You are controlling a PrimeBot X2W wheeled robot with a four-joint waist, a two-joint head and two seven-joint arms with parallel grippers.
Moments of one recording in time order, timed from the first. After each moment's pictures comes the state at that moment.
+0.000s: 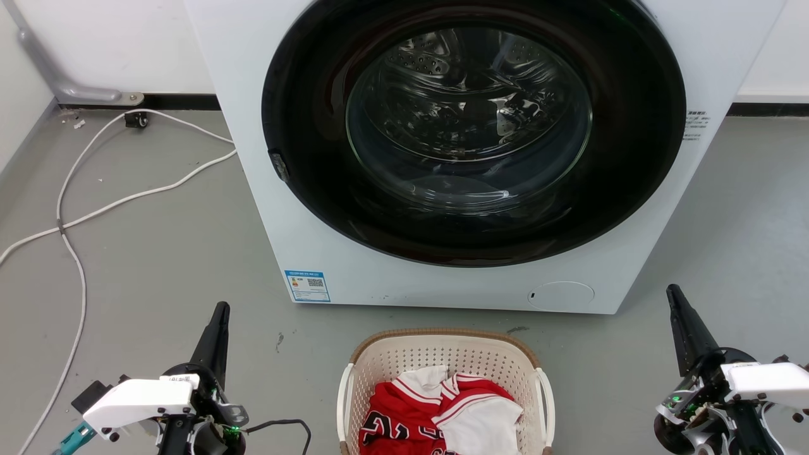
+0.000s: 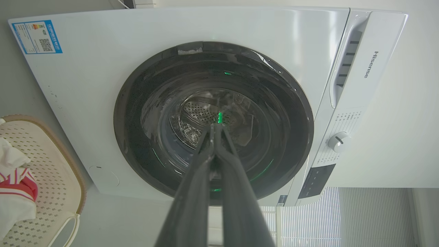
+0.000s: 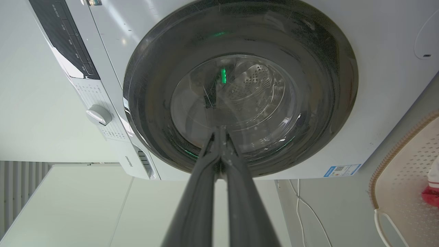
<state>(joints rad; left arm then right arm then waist) -0.10 0.05 0.11 0.25 -1.61 -0.13 0.11 -0.10 -0.05 -0.11 0.25 1.61 0.13 0.12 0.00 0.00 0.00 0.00</state>
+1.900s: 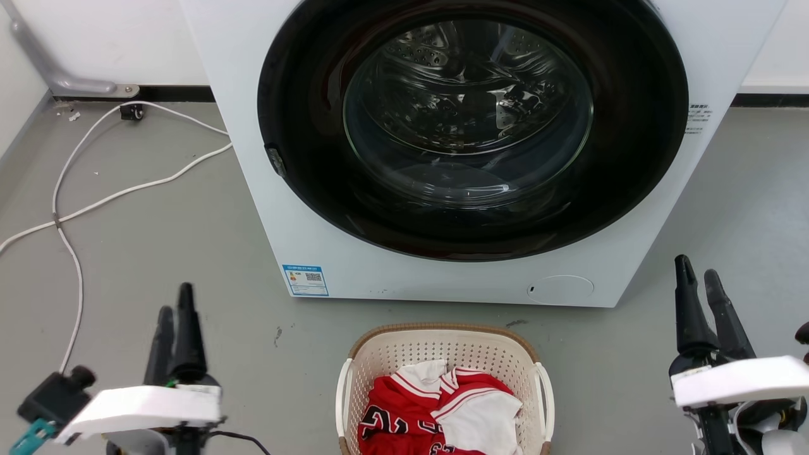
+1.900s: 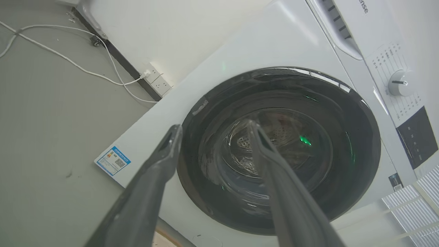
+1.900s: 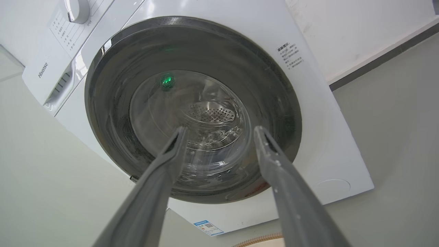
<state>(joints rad) -0.01 0.05 0.13 0.04 -0.97 -0.08 -0.09 -0.05 -0.05 -0.08 0.06 0.72 0.13 -0.09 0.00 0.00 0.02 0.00</state>
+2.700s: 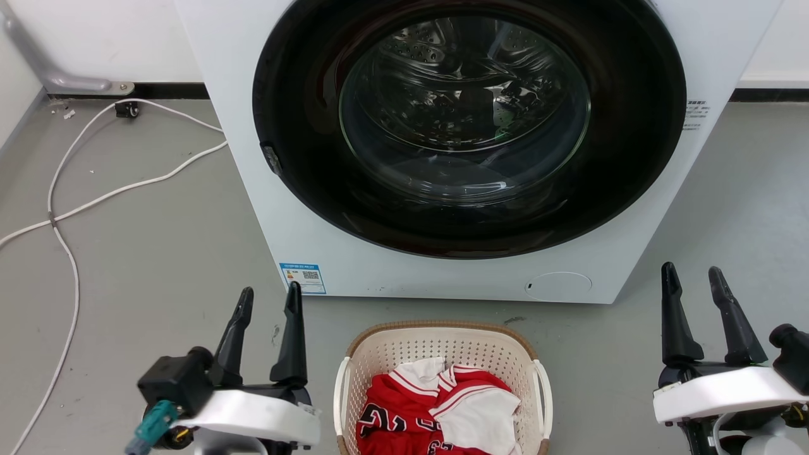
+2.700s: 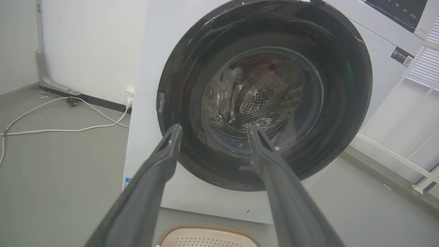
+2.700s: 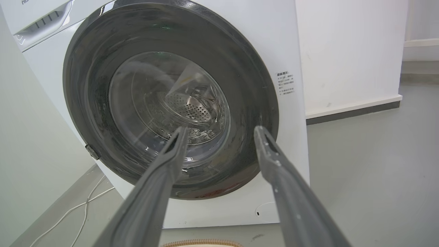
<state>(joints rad) 0.02 0.06 -0.13 -0.07 -0.43 -0.02 -0.15 -0.02 -0.05 -0.06 0.02 0.33 0.13 -0.15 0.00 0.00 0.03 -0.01</state>
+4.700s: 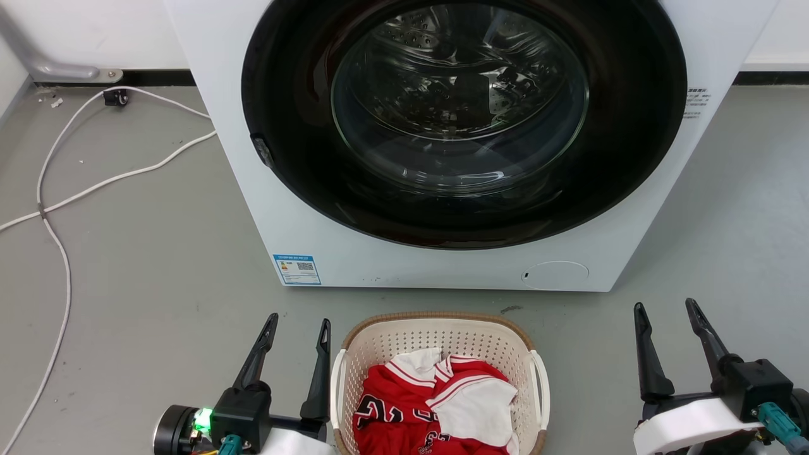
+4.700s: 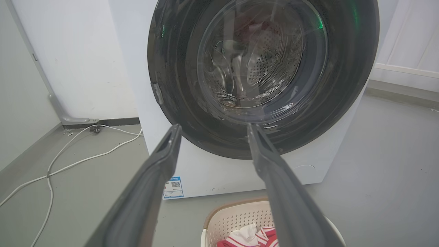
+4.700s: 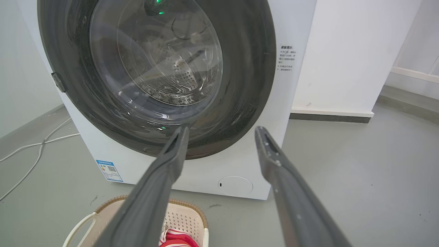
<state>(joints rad) 0.06 0.05 -0.18 0.03 -0.05 -0.01 -0.26 0.01 -0.05 -0.05 0.14 0.02 0.13 -0.26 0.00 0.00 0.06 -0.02</state>
